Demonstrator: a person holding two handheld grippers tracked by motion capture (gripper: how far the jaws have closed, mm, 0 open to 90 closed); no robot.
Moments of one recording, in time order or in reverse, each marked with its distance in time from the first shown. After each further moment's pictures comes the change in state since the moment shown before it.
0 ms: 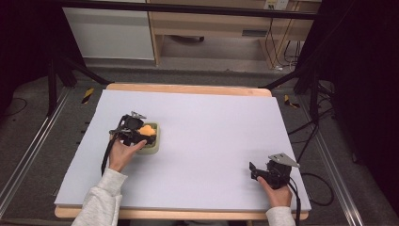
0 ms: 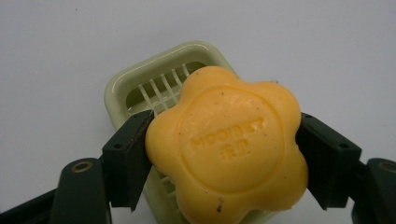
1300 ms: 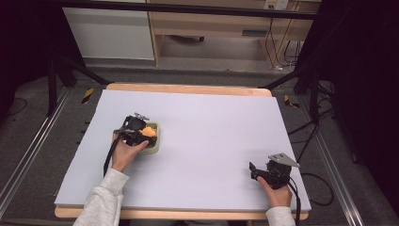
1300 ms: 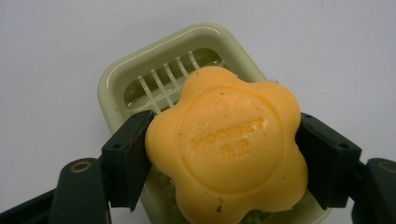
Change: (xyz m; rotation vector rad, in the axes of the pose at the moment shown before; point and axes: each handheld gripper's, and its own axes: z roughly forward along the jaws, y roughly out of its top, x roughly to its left) left arm 0.001 -0.001 0.017 0.051 0.034 0.025; right arm 0.000 0.000 0.000 0.003 0.001 -0.006
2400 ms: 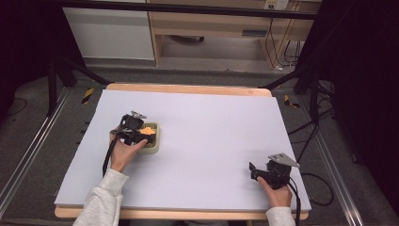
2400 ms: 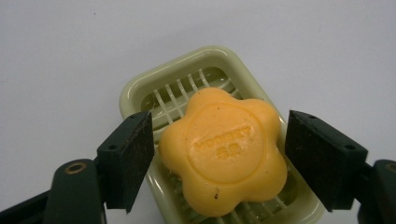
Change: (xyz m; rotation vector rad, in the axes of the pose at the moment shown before) left arm 0.001 0.001 -0.014 -0.074 0.028 -0.028; right arm 0.001 0.000 0.000 0.001 0.005 0.006
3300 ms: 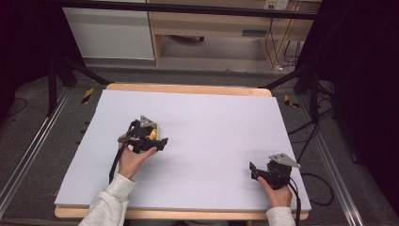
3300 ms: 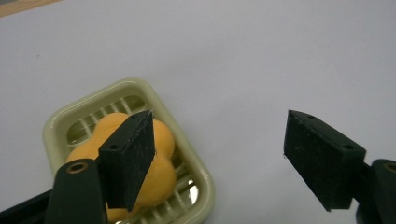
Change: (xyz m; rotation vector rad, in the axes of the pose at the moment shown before) left arm -0.049 -0.005 -0.019 -0.123 -0.099 0.073; right arm -0.001 0.000 -0.001 -0.010 -0.003 0.008
